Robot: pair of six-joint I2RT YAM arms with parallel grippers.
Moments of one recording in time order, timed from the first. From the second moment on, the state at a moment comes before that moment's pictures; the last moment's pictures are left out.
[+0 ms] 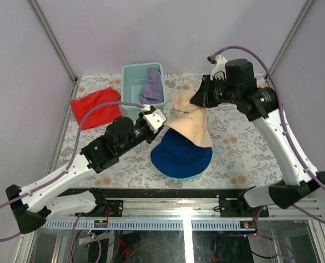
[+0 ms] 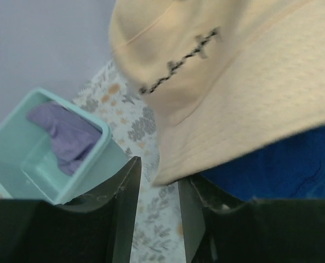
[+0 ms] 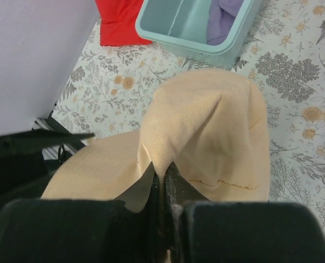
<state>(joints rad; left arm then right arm) -0.91 1.03 1.03 -0.18 -0.09 0.30 0.48 1.44 1.81 -0.92 -0.33 0.35</state>
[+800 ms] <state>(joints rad) -0.89 0.80 0.85 -0.42 -0.52 -0.41 0.95 1.08 1.23 -0.61 0.13 0.33</state>
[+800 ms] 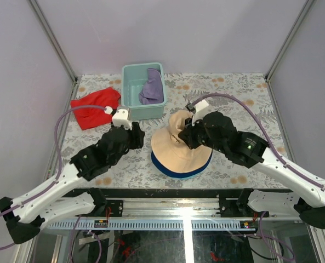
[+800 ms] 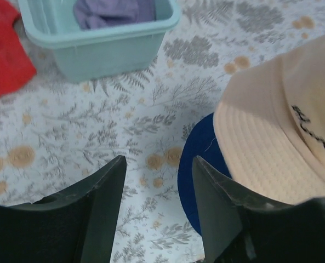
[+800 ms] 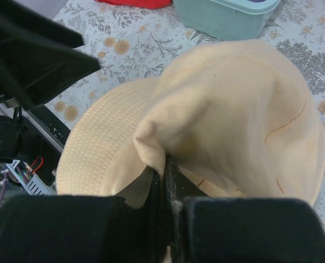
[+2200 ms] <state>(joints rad) -0.57 0.79 0.64 -0.13 0.34 -1.49 1.11 1.02 1.10 -0.46 0.35 0.26</state>
